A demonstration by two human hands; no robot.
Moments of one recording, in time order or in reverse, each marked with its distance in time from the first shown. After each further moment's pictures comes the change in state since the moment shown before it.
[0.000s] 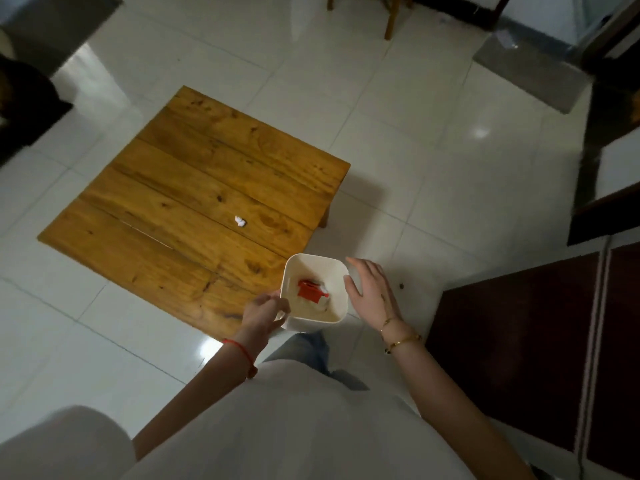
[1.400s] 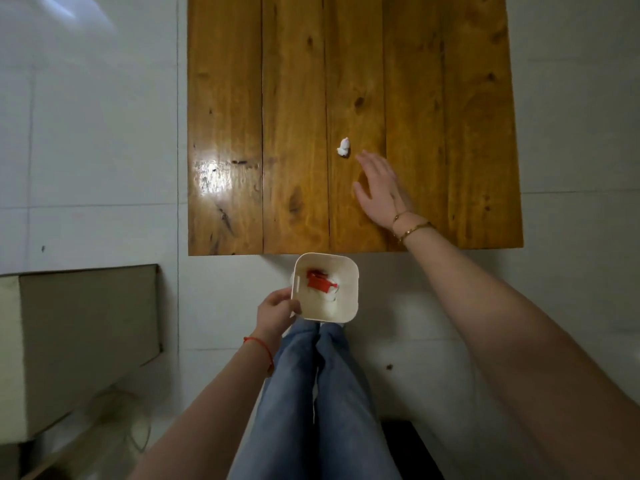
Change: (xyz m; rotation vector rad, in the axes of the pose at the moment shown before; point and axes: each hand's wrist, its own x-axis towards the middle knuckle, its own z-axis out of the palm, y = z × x) left_hand 0.211 -0.112 0.129 -0.861 0.553 -0.217; right_hand 0.346 -0.008 0.207 -0.371 -0.729 -0.906
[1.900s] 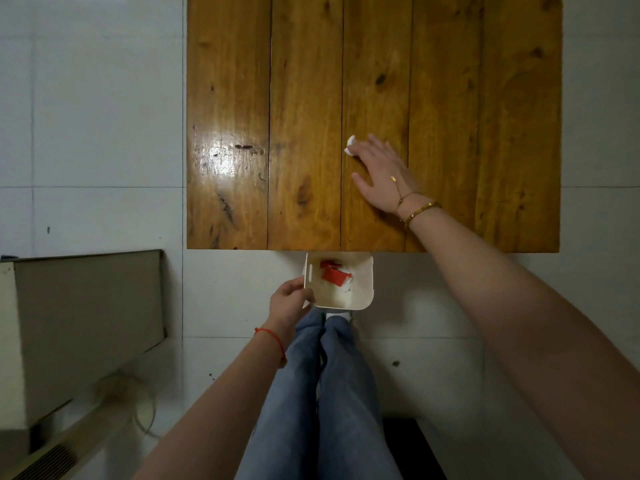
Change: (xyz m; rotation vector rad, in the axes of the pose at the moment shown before) left_hand 0.024 0.007 0.020 -0.101 0.002 -0.053; right_hand 0.044 0.016 0.031 -0.066 -0.092 -0.208
